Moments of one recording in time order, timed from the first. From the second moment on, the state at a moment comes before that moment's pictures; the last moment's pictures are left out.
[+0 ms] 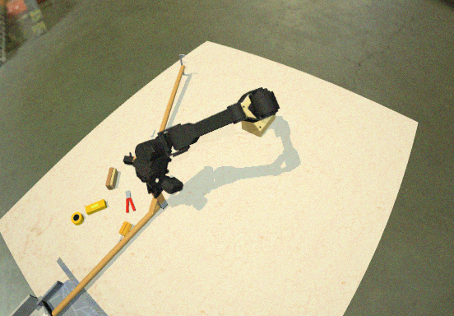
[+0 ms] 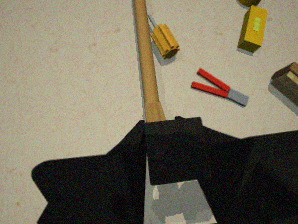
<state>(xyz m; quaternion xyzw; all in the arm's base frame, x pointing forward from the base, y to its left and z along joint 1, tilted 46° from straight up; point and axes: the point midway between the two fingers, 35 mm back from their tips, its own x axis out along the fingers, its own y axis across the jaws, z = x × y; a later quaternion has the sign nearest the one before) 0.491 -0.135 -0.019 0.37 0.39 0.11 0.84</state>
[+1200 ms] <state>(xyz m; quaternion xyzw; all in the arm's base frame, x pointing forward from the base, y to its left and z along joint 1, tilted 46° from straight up) 0.435 -0.136 -0.022 0.37 0.39 0.11 0.83</state>
